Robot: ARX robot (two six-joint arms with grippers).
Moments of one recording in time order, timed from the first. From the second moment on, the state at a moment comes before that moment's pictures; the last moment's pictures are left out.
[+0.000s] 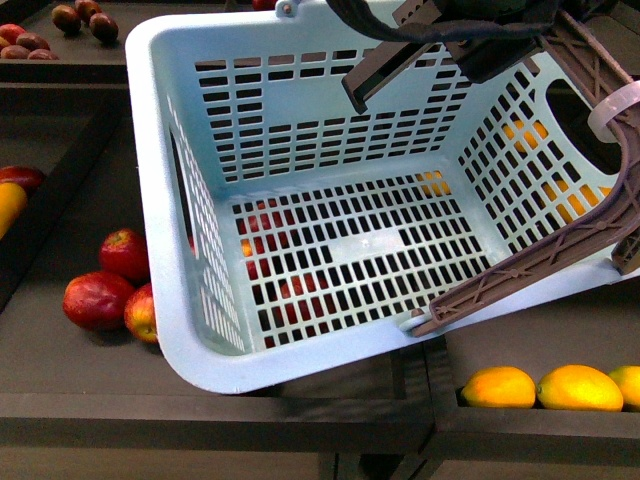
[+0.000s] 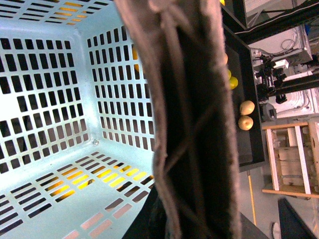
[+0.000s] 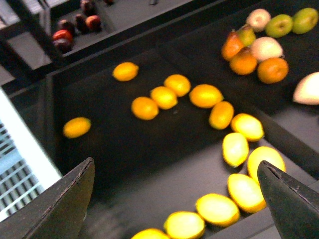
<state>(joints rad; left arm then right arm) -0.74 1.84 1.32 0.04 0.07 -0.95 -0.47 1.06 0.34 0.44 -0.14 0.19</state>
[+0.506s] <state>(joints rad) -0.74 1.84 1.32 0.04 0.08 -0.95 -0.53 2.12 1.05 0.41 0.01 0.12</state>
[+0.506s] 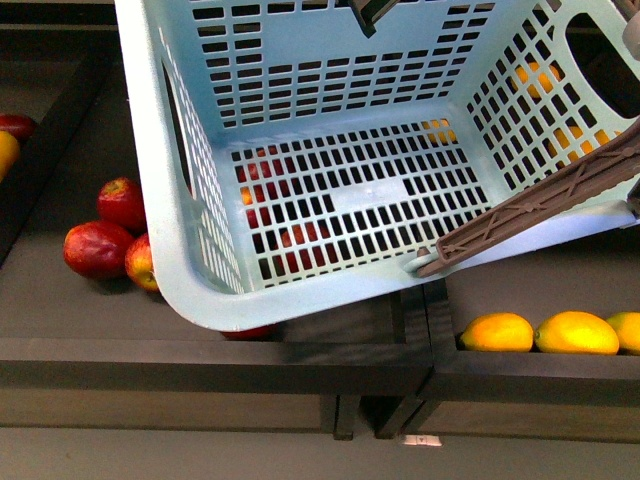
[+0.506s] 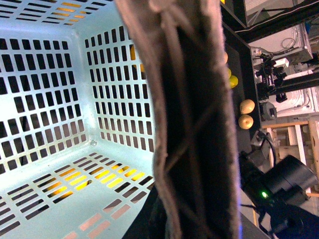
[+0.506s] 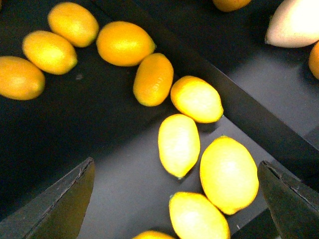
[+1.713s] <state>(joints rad) -0.74 1.84 1.32 0.04 0.08 -0.95 -0.49 2.62 1.68 0.06 0.06 0.12</state>
